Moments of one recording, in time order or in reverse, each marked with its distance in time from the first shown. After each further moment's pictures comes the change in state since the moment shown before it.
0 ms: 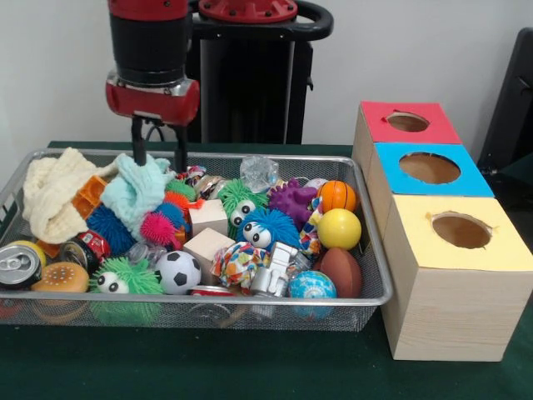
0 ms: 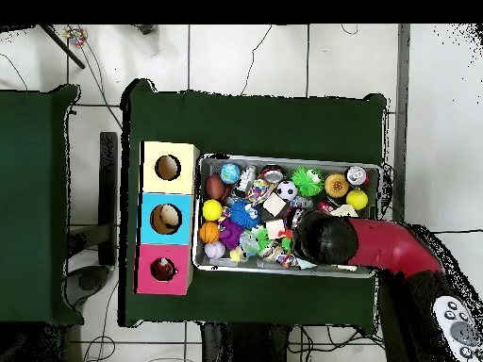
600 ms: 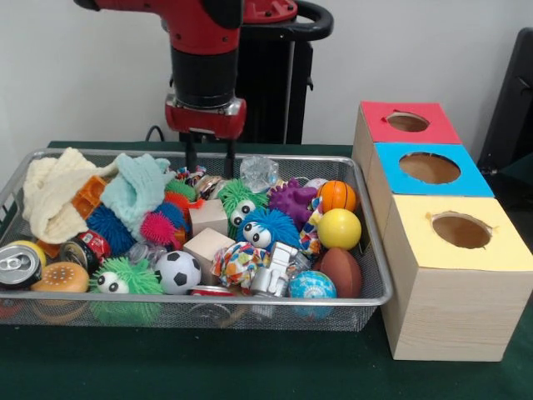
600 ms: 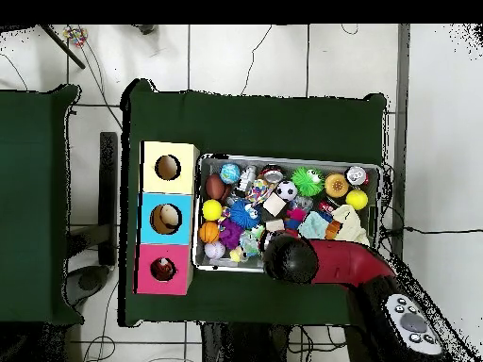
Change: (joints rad) arm 0.113 0.075 -0.101 0.112 0.010 -0.150 0.023
